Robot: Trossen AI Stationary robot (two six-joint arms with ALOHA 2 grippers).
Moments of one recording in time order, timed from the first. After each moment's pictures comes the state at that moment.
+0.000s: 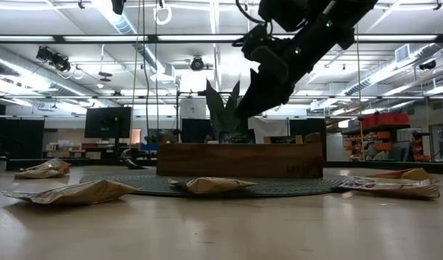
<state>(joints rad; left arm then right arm) 0.36 0.80 0.98 -0.19 0.01 -0.22 0.02 1.63 0.95 -0.05 0.20 0.18</state>
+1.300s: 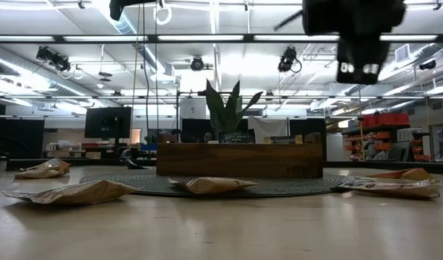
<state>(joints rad) 0.36 0.81 0.98 -0.29 0.01 -0.22 0.19 1.36 0.91 -0.47 -0.46 0.72</state>
